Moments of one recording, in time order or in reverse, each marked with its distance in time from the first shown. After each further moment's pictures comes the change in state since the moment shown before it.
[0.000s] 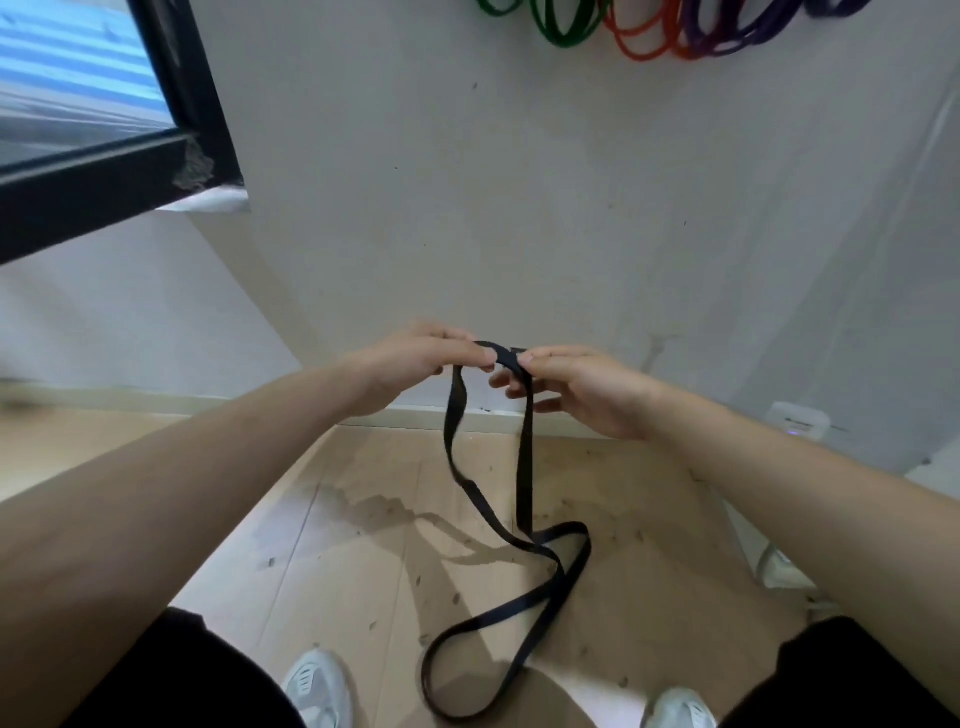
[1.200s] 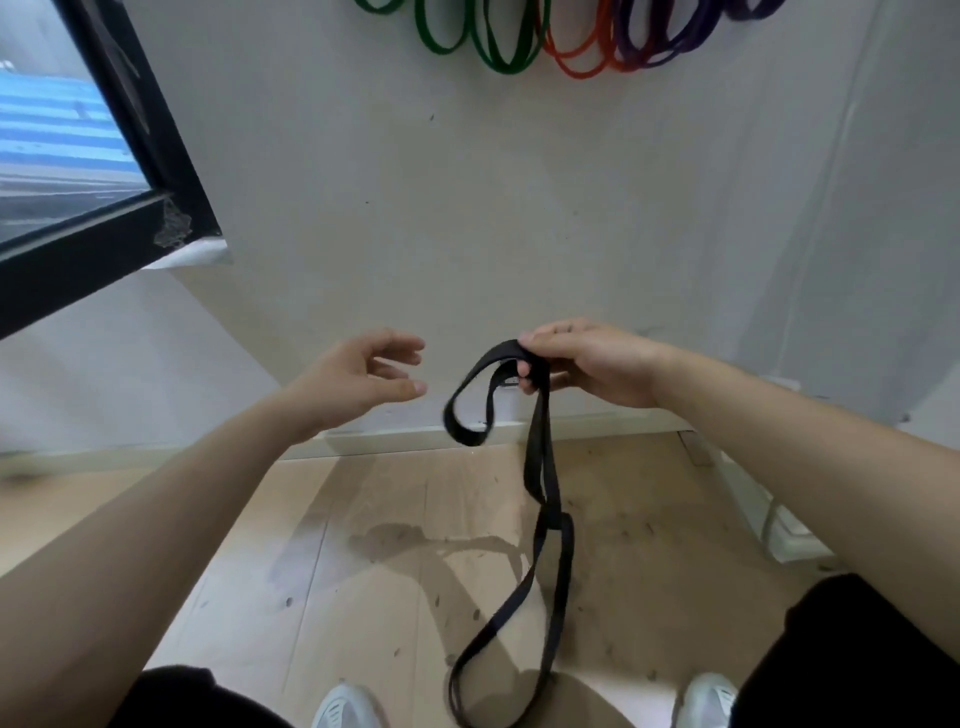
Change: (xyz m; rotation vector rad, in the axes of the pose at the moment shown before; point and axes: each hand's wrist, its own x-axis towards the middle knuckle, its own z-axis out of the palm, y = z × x) left_hand -0.023 -0.016 -0.038 0.107 0.161 0.013; right_hand -0.021 -0.031 -0.019 0.023 -0.051 -0.097
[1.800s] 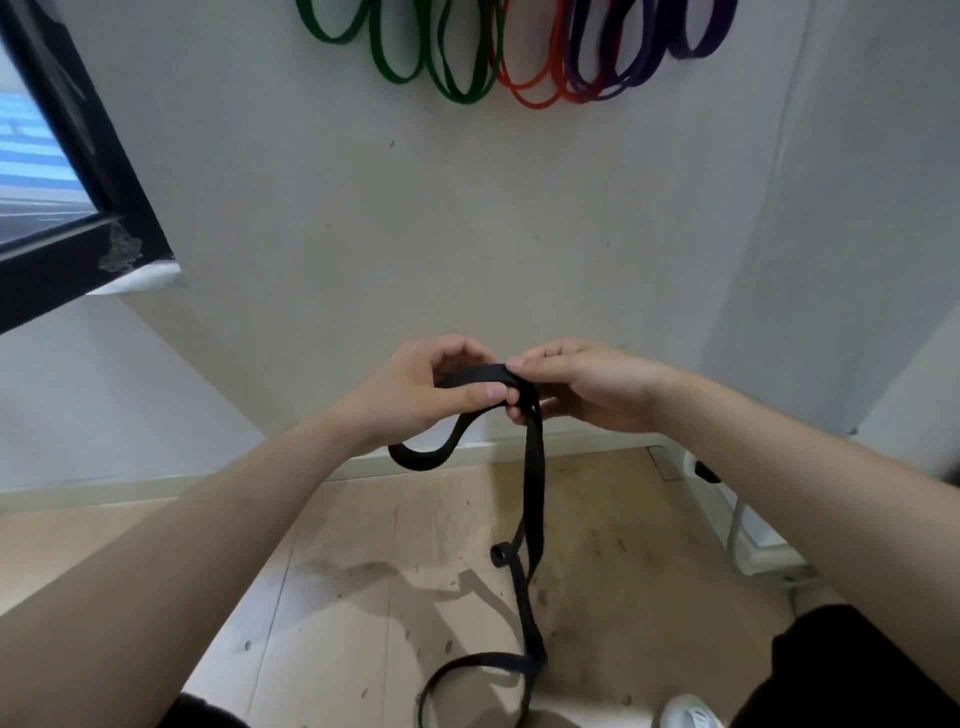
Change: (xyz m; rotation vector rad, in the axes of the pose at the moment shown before) left_hand 0.016 0.066 0.067 -0.143 -0.162 0.294; right_hand -0.026 -0.004 -0.017 0.035 -0.029 0.003
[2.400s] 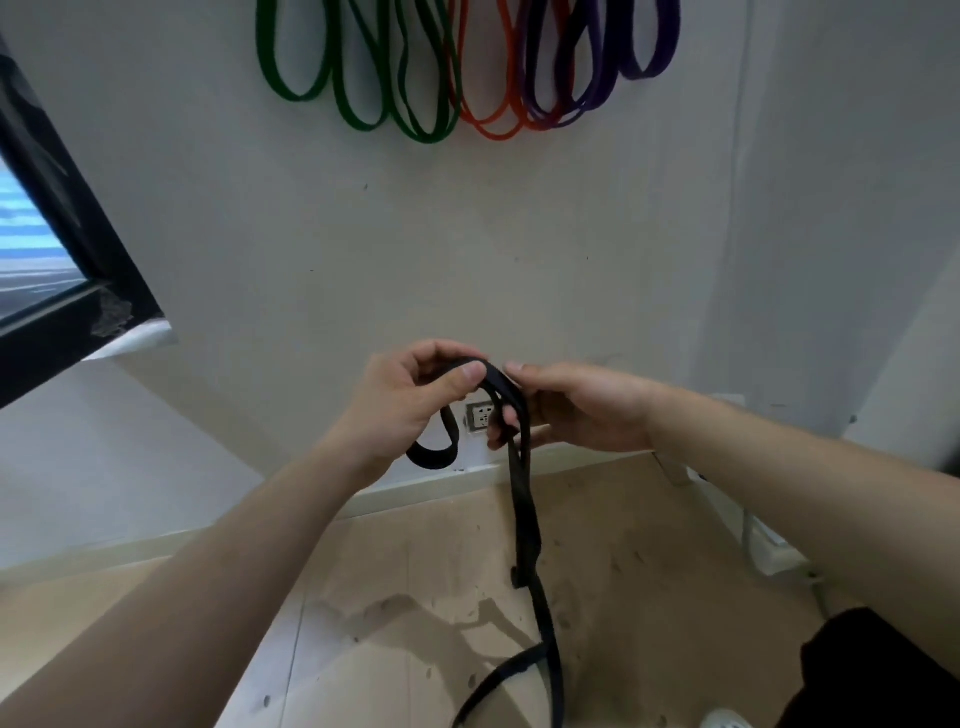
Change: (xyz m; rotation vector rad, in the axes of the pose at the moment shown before) left_hand 0.006 0.021 0.003 -0.186 0.201 0.031; right_hand -0.001 0.008 -0.005 0.159 -0.055 -0.005
